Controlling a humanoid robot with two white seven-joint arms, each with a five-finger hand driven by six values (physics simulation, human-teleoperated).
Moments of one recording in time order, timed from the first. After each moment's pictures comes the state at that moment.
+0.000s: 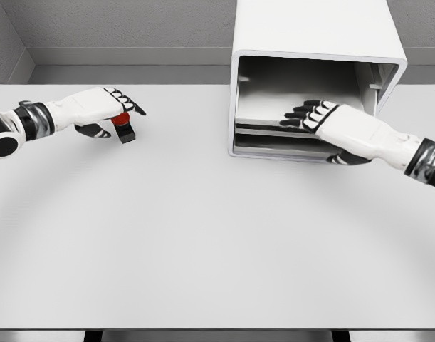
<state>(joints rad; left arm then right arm) -0.93 0.65 -0.96 -0.93 -0.58 -0.61 -0.13 -0.34 -0.63 0.18 -1.64 0.54 -0.61 0.50</state>
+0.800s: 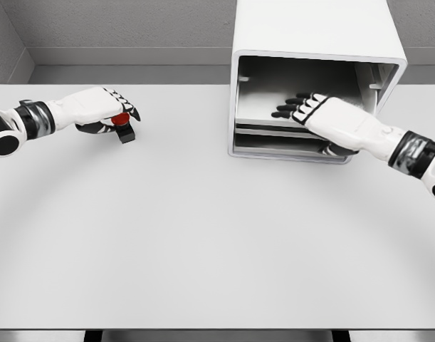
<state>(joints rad) -0.94 0.63 -0.97 -0.91 -0.58 -0.61 -0.13 -0.39 -0.54 0.18 -1.59 0.66 -0.61 0.51</state>
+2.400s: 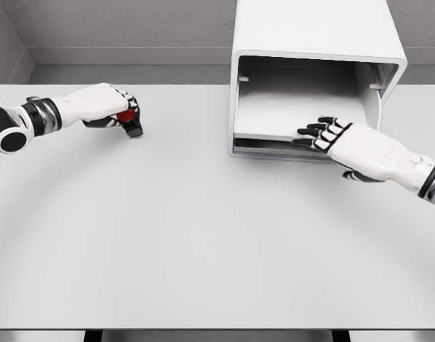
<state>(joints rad) -0.95 0.60 -0.95 -0.89 -0.60 -0.61 -0.13 -0.19 -0.66 0.07 -1.77 0.65 -0.61 0.50</state>
